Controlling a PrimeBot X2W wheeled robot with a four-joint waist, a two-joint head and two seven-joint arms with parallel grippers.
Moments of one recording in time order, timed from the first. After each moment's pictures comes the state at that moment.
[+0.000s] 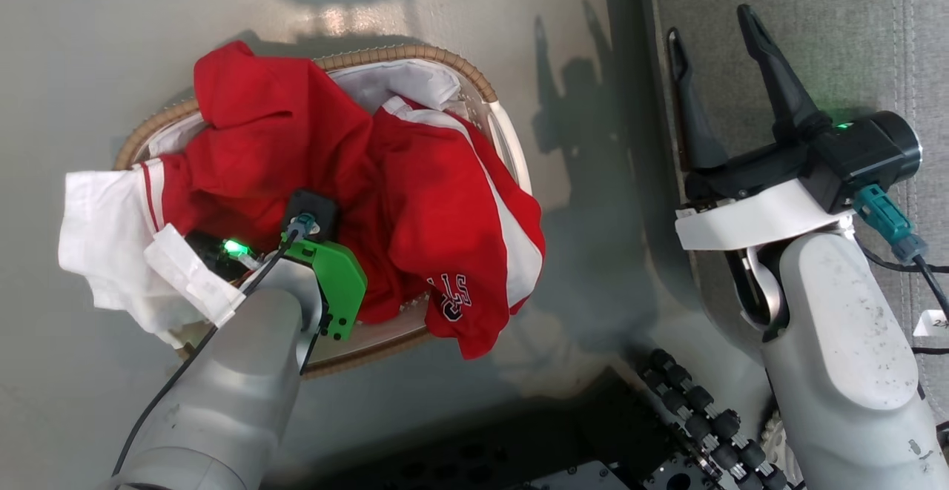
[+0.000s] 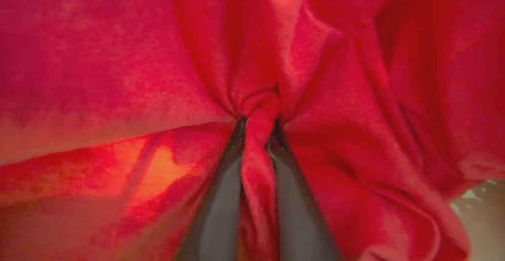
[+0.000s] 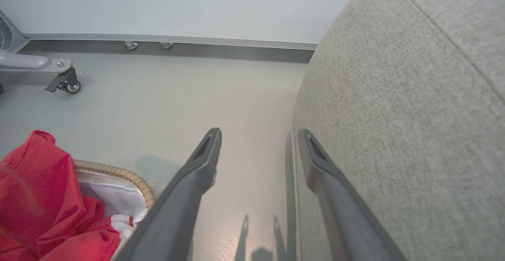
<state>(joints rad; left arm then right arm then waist) -0.85 0.05 -0.62 1.26 -0.27 -0.05 -0.19 -0.52 -0.05 0.11 0.10 0.09 0.13 -0.26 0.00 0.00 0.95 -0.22</state>
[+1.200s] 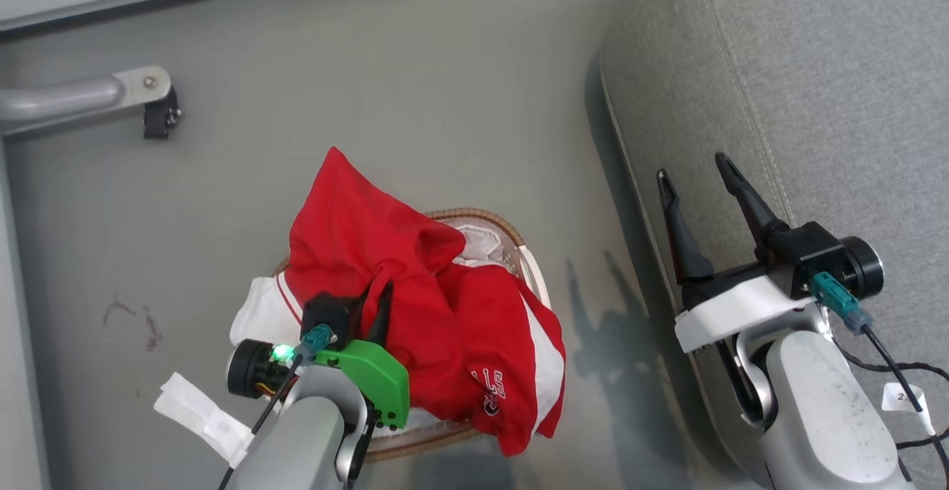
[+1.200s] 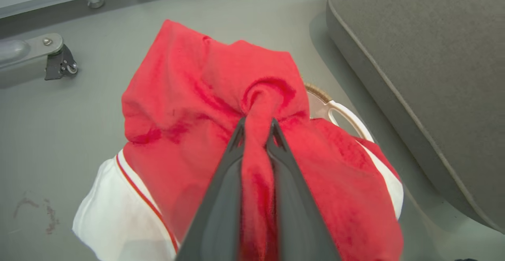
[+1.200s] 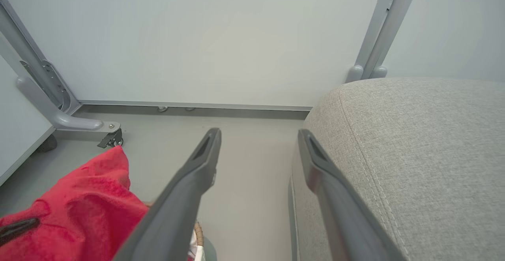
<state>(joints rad) -0.47 0.05 -0.54 0.84 -0.38 -0.03 -0.26 -0.34 -0.05 0.10 0.23 0.08 0.13 -0.26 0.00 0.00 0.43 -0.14</state>
